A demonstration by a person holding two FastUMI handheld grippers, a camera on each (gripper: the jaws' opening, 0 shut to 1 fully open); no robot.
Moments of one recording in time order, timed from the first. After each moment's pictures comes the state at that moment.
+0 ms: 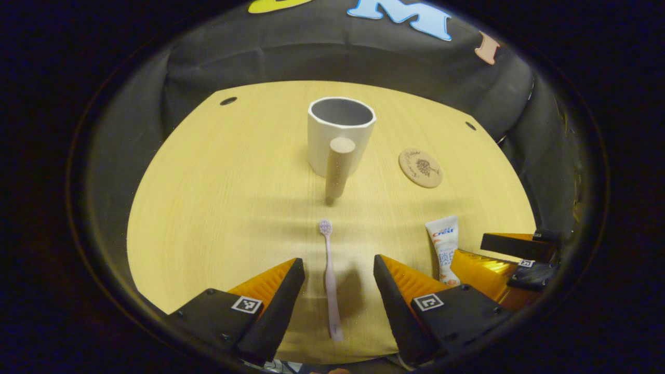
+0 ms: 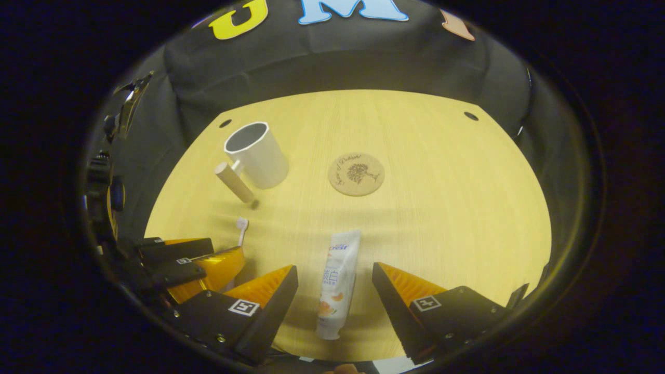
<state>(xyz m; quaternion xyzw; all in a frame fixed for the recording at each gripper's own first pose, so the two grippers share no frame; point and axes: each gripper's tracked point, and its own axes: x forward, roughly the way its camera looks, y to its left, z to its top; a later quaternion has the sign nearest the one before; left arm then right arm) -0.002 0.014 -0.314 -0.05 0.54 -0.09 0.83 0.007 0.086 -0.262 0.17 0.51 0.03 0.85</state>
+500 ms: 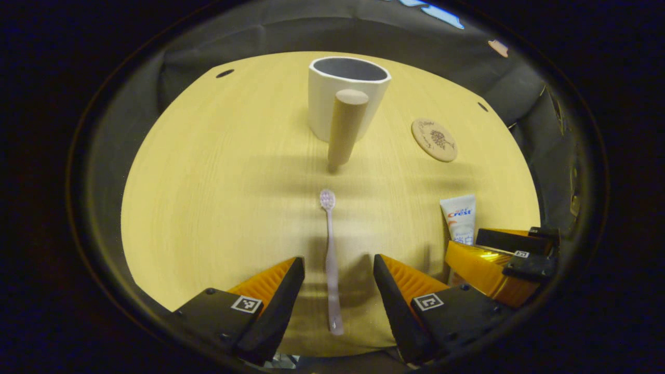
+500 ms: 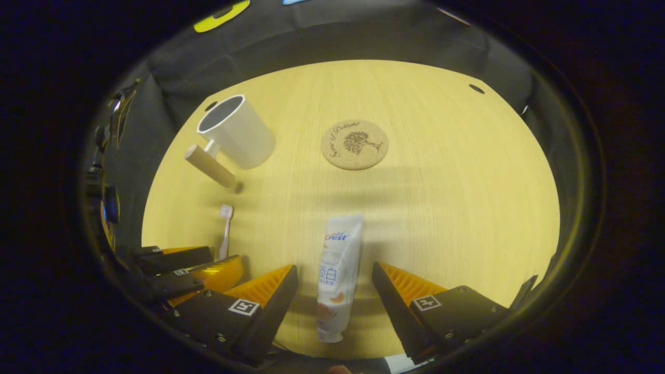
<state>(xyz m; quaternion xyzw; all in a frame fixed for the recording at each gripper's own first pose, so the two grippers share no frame) -0.020 0.016 -0.342 -0.05 0.61 -0.08 0.79 0.007 0.094 -0.293 0.18 0.57 0.03 0.80</state>
